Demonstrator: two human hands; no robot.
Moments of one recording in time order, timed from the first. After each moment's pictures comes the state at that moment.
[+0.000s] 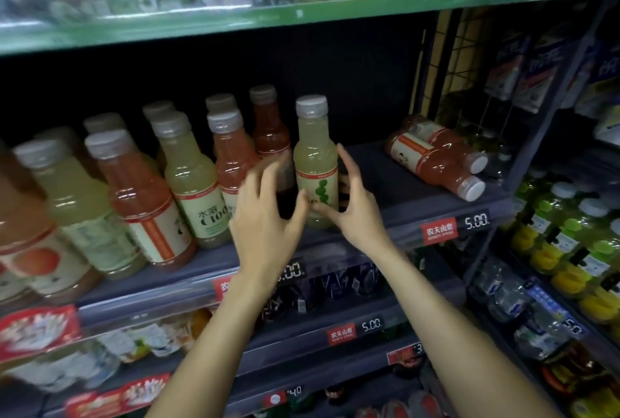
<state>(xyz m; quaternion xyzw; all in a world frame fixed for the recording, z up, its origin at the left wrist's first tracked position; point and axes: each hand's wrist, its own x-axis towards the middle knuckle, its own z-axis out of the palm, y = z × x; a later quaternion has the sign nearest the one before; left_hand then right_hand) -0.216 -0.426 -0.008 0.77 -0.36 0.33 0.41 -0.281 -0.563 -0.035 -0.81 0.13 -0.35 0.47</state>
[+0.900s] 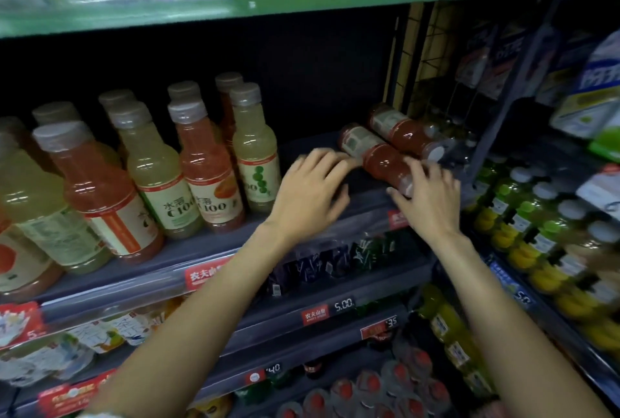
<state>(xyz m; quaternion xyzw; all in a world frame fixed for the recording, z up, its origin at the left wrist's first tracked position) -0.233 -0.501 -0.002 0.65 -0.64 0.33 0.25 -0.377 -0.660 -0.043 -0.87 0.40 -0.29 -0.01</state>
